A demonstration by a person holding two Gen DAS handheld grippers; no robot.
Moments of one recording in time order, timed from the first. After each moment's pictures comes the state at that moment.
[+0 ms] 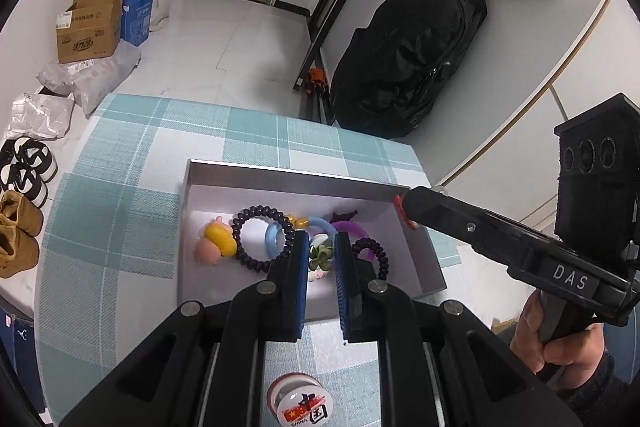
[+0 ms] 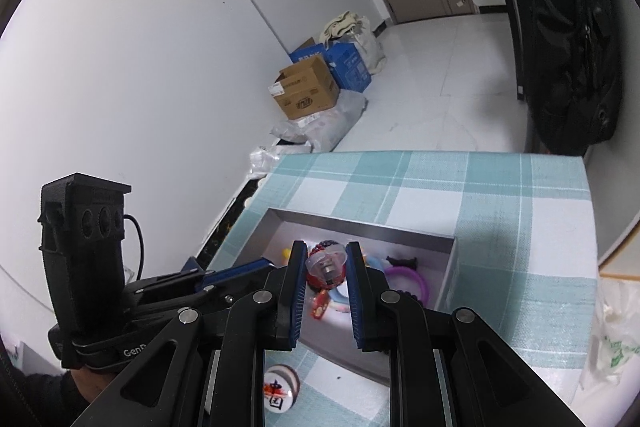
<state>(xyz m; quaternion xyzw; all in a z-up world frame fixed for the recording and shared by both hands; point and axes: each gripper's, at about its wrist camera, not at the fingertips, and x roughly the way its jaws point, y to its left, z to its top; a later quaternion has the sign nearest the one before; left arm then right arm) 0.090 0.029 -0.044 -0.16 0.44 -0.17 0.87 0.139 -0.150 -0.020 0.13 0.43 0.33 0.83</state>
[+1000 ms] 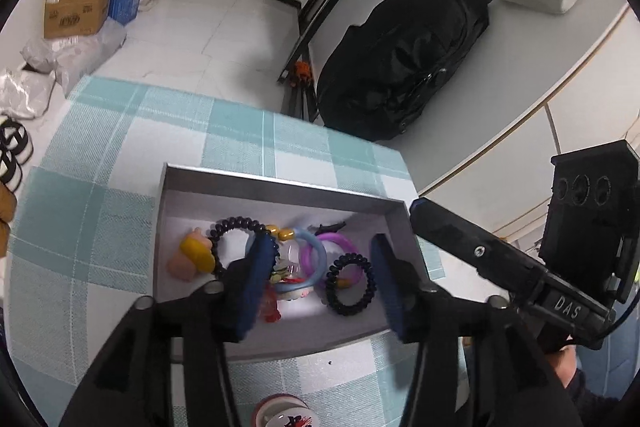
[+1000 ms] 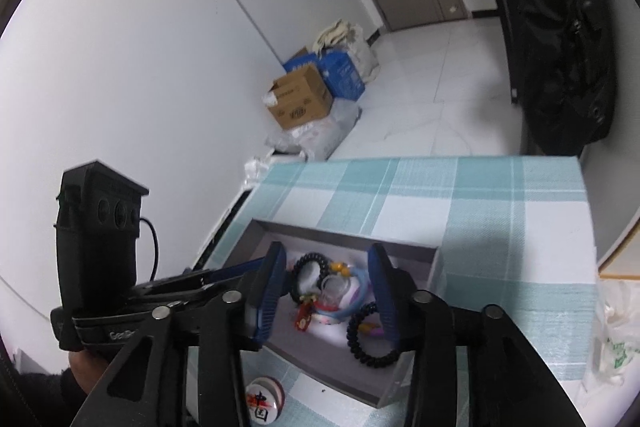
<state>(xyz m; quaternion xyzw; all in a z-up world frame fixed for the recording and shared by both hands) 0.106 0.033 -0.050 -0.20 0.44 -0.20 0.85 0.138 -0.162 -0.022 0.14 0.41 0.32 0.84</state>
